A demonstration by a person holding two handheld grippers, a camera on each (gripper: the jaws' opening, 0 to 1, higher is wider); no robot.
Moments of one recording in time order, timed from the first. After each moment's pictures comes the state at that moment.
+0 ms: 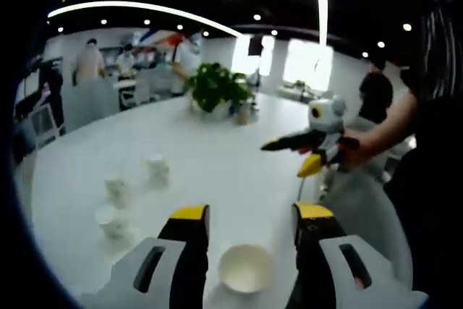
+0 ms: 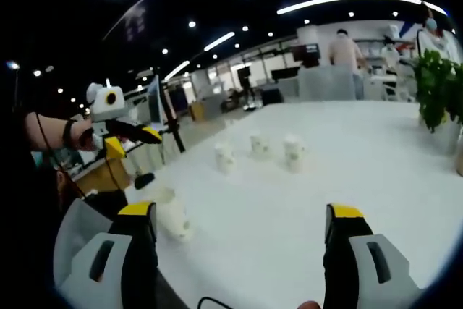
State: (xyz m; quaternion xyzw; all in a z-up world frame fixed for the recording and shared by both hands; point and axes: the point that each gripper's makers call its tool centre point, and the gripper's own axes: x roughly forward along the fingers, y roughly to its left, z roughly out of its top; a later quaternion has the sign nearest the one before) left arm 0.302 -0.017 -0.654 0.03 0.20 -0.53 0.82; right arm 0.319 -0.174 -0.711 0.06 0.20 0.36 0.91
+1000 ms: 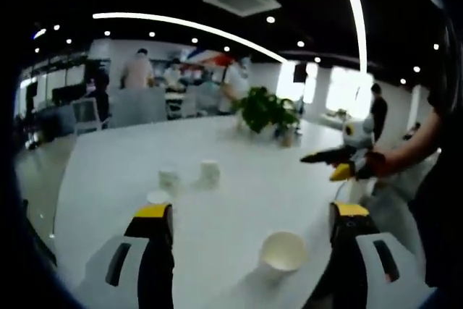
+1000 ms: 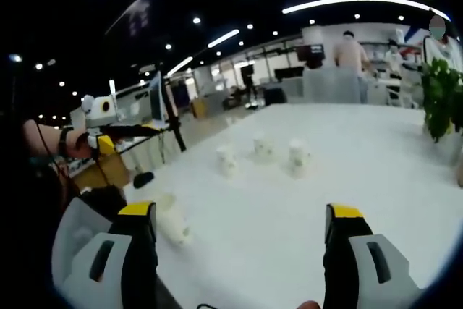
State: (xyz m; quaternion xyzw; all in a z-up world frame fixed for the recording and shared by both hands) left arm 0.318 0.064 -0.650 -0.02 0.16 -0.42 0.89; right arm 0.328 -0.162 -0.700 0.05 0.20 0.36 0.91
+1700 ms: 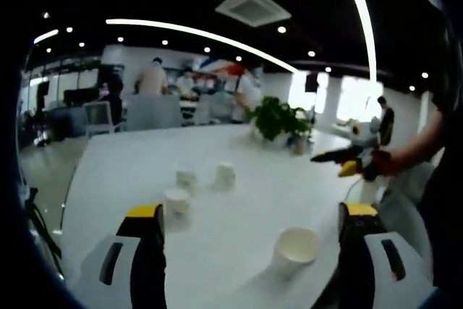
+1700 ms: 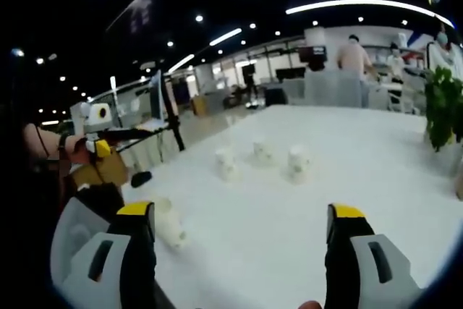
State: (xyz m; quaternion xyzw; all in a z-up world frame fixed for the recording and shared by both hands) left arm 0.318 0.090 -0.653 -0.03 0.14 -0.39 0.91; right arm 0.337 -0.155 -0.692 0.03 0.20 0.37 0.91
